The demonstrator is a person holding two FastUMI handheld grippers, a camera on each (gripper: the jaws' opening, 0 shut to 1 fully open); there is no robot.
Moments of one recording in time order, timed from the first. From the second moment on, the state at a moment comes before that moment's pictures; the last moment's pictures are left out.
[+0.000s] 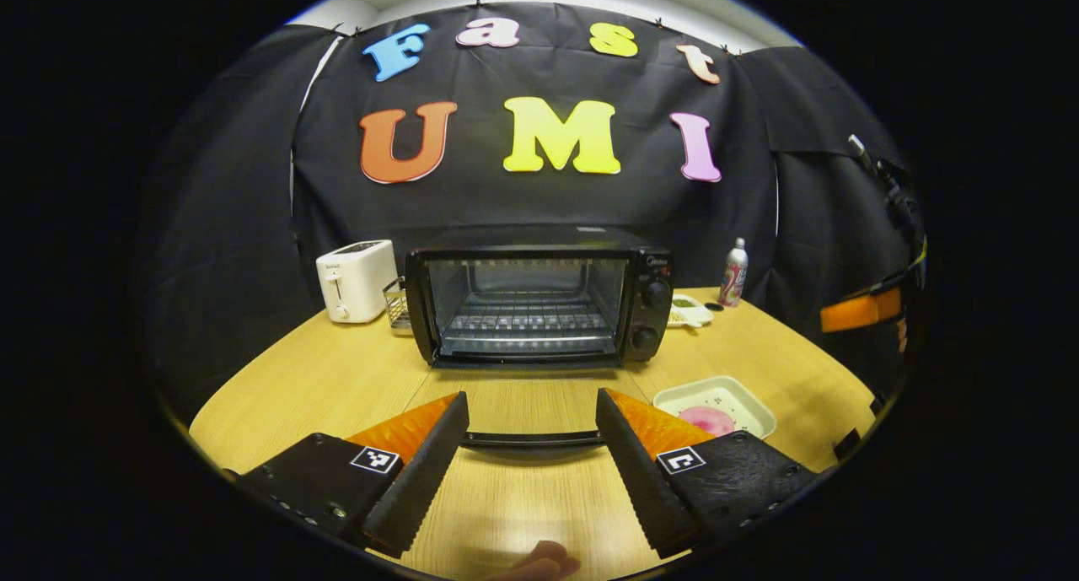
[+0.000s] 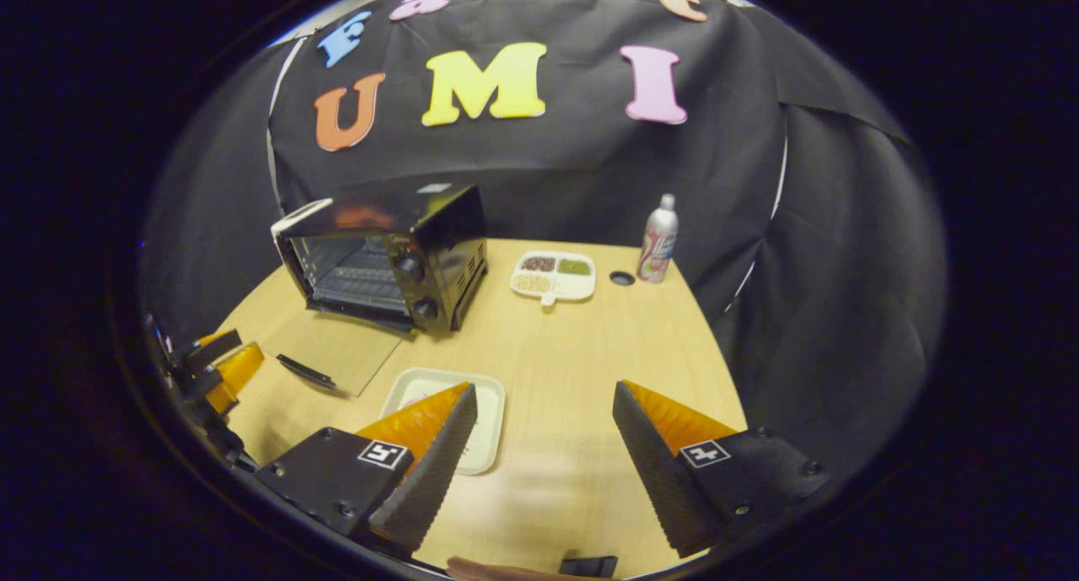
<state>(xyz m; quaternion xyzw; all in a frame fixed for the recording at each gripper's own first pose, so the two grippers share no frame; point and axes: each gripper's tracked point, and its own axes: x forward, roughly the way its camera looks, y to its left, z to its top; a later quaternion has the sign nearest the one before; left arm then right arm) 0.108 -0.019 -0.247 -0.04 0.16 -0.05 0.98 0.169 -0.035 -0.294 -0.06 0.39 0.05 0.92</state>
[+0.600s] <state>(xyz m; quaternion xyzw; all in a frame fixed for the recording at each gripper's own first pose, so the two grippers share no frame) 0.103 -0.005 -0.157 -0.04 0.04 -0.03 1.00 0.186 -0.027 -0.406 -0.03 0.60 0.05 0.80</state>
